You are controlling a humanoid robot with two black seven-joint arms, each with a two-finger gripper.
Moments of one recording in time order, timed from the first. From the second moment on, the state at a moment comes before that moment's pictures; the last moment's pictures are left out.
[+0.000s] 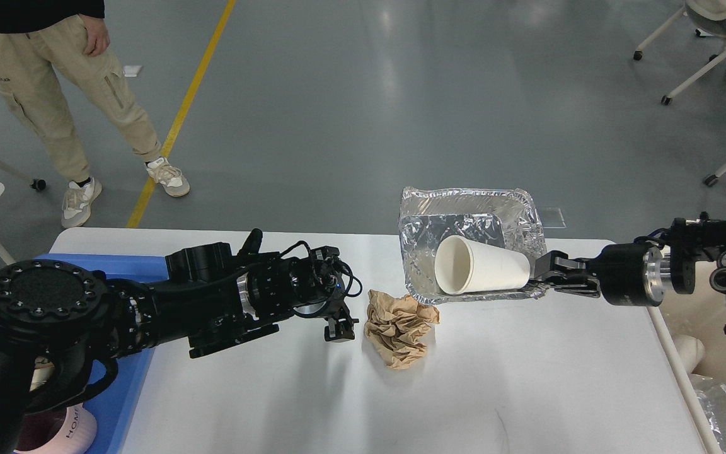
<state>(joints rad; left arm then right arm) -1.16 -0.09 0.26 -0.76 2.17 -0.34 -0.12 1.13 -0.88 -0.16 1.37 -0.76 0.39 0.30</state>
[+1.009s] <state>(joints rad) -1.07 -0.21 0.26 -0.56 2.01 -0.10 -0.11 1.12 -0.89 -0.16 1.38 -0.76 0.39 0.30</state>
